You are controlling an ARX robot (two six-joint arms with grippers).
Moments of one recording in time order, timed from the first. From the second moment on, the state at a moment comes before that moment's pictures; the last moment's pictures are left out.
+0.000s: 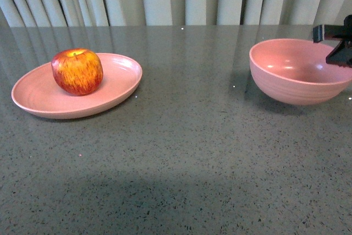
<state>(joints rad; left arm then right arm) 0.00 0.01 0.02 0.00 0.00 -0.01 0.09 1.69 1.10 -0.05 -0.04 0.11</state>
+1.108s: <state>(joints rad) 0.00 0.01 0.01 0.00 0.00 -0.01 0.43 1.87 1.38 -0.12 0.04 0.22</state>
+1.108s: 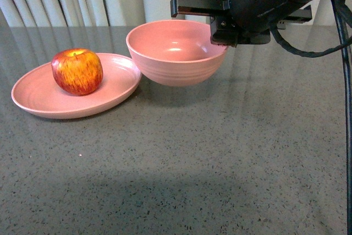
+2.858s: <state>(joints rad) 0.00 0.01 0.02 0.00 0.00 -0.01 0.40 1.55 1.13 0.13 0.00 0.25</state>
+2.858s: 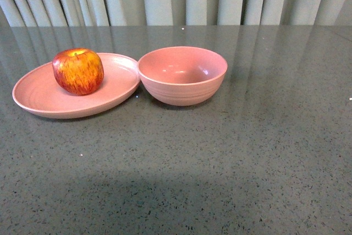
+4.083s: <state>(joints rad) 0.00 0.01 0.02 0.00 0.00 -0.01 0.00 0.12 0.14 -0.03 0.00 0.03</state>
